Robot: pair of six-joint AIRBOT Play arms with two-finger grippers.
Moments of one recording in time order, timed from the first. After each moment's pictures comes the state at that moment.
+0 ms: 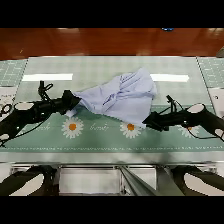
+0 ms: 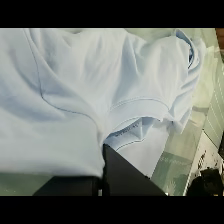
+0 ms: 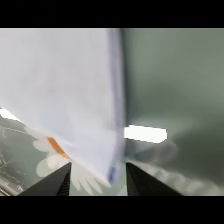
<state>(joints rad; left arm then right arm) -0.05 -1.14 0.55 0.24 -0.64 -1.21 -0.02 -1.28 0.56 -0.69 0.98 1.28</state>
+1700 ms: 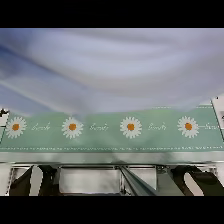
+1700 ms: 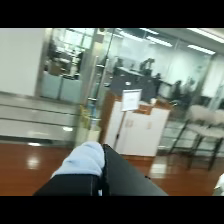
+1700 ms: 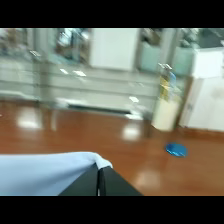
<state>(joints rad) 0.70 -0.60 1.72 0.40 -1.09 -1.35 -0.07 -0.70 2.04 -1.44 1.35 1.49</state>
